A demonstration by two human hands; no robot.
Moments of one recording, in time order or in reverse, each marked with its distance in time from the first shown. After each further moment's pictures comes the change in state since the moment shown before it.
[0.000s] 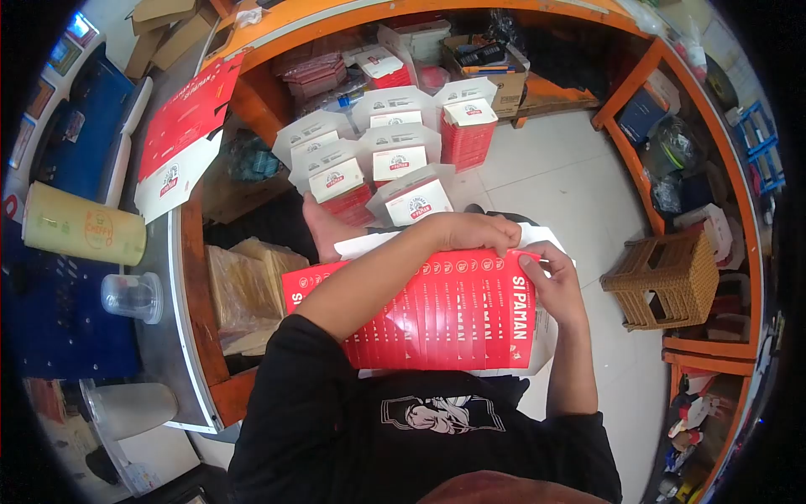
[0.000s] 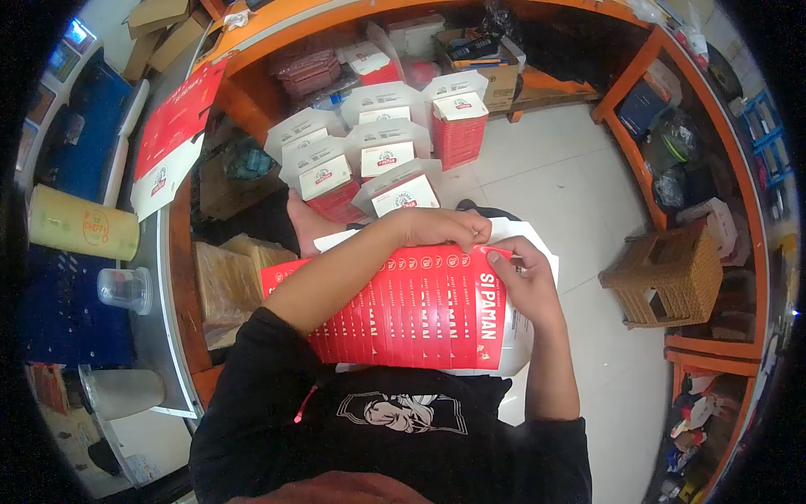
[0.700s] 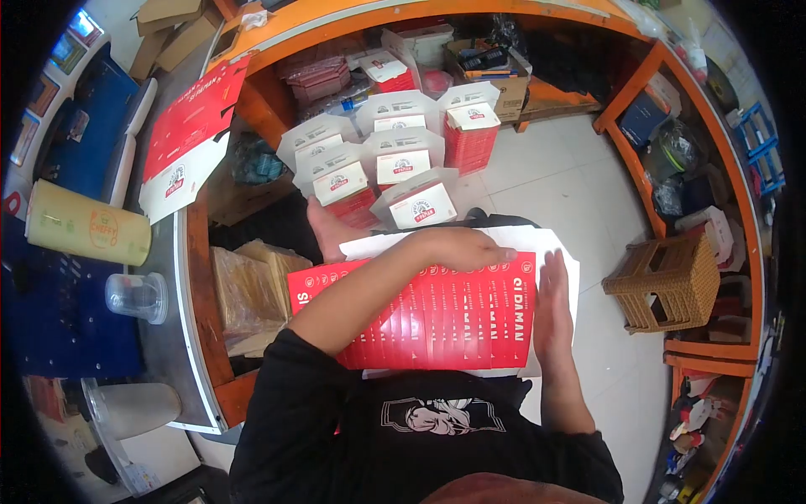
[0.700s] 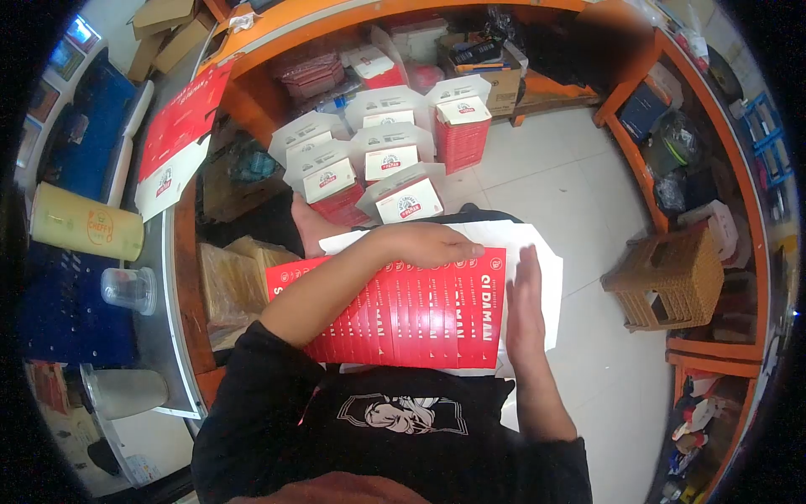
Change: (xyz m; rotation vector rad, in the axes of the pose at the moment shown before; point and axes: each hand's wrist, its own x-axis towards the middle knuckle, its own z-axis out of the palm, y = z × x) left_hand -0.037 0.023 0.020 0.479 0.163 -0.295; right_hand -0.056 -0.006 0.046 0.443 0.183 -0.054
